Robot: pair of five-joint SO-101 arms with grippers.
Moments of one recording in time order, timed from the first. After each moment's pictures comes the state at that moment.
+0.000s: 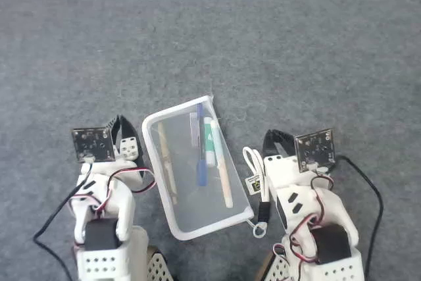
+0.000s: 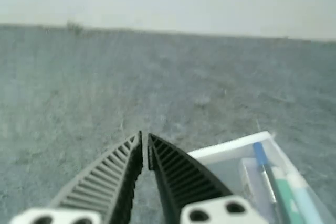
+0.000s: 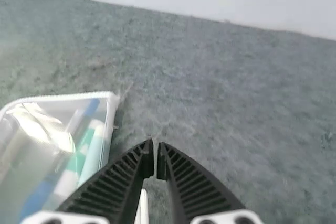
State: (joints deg) left arm -9.8 -103.5 91.1 48.5 6.8; right arm -16.6 -103.0 80.5 55.9 0.7
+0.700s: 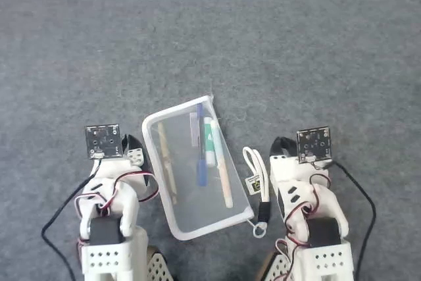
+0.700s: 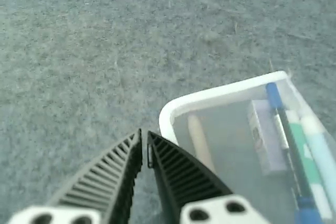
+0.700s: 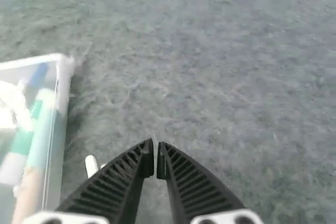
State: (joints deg) left arm -9.9 -103.5 97.3 54.3 6.8; right arm -9.8 -102.9 95.2 48.4 0.5
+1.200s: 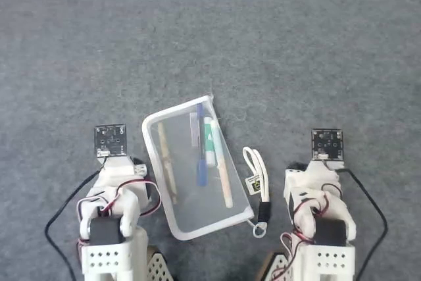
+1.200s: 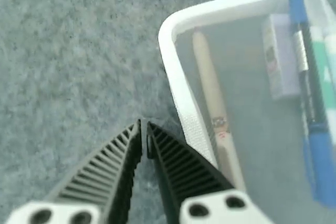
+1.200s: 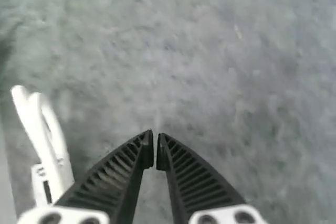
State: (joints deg) left arm -9.9 -103.5 97.3 68.7 6.8; right arm 0.6 -102.9 95.3 64.6 0.5
